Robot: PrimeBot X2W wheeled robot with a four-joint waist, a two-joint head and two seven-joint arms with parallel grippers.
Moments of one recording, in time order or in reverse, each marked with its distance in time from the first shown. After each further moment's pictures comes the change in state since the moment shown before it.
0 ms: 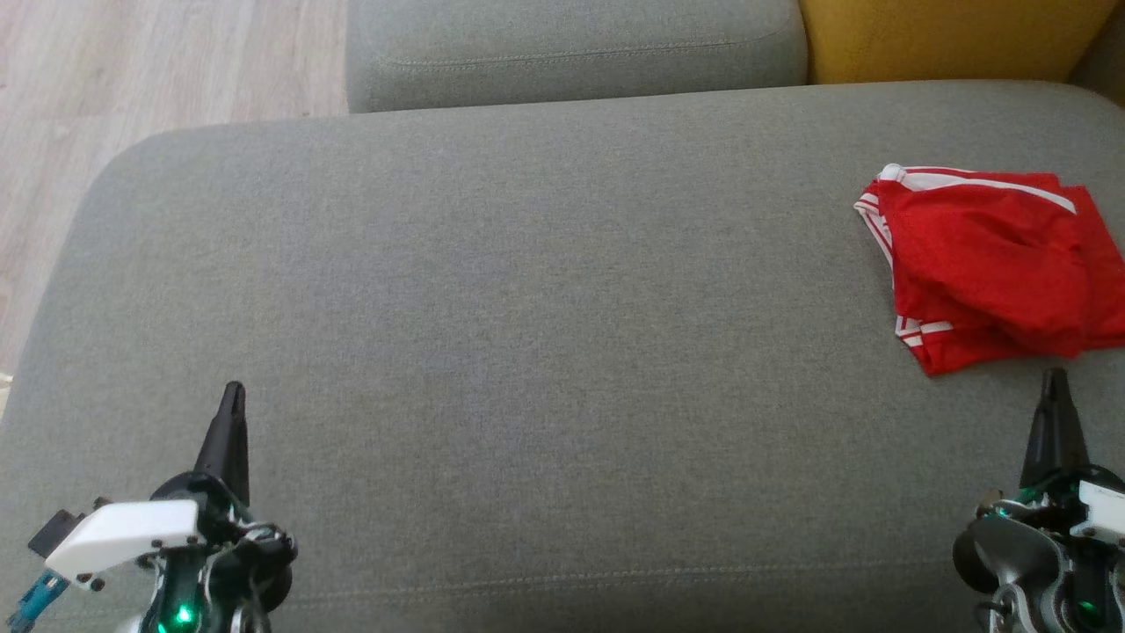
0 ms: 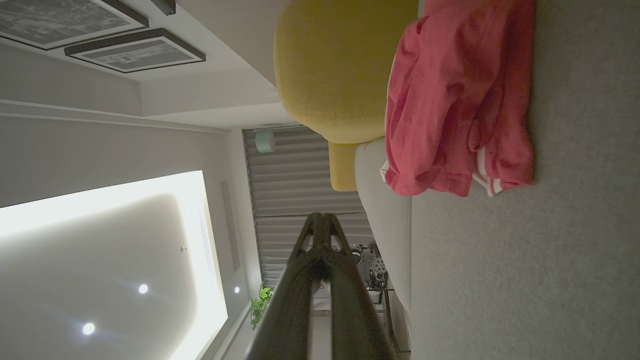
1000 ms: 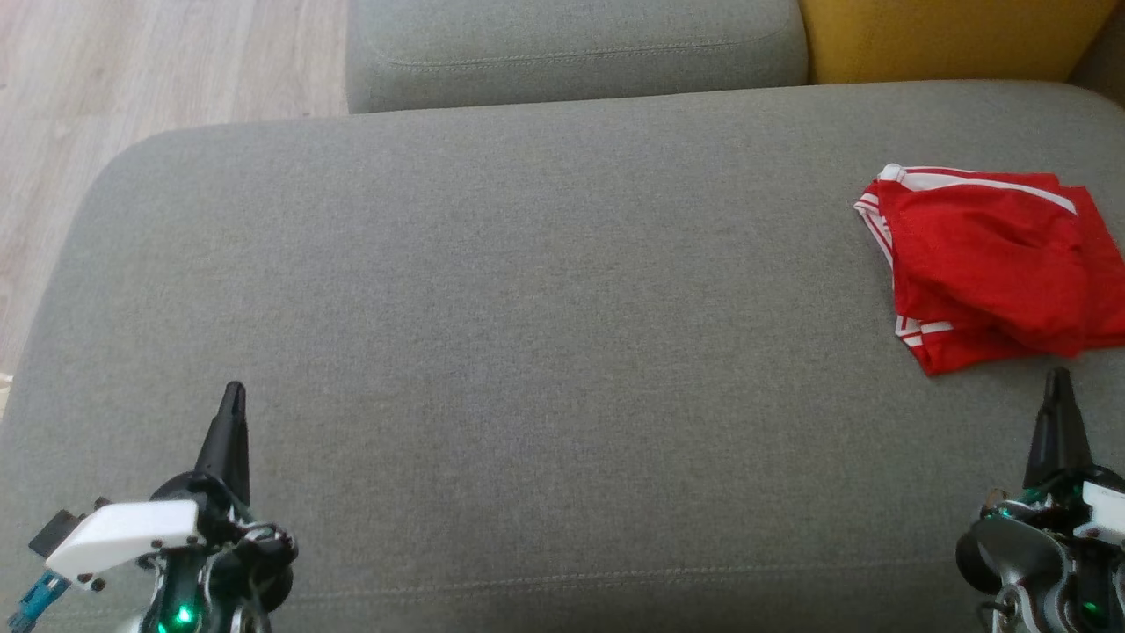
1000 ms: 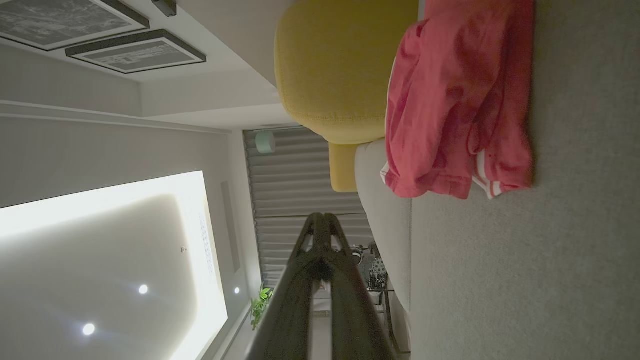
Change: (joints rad) left arm 0.000 -0.006 0.007 0.000 0.002 0.000 0.008; right arm 0.000 0.001 -0.010 0.000 -0.002 0.000 0.007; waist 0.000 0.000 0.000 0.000
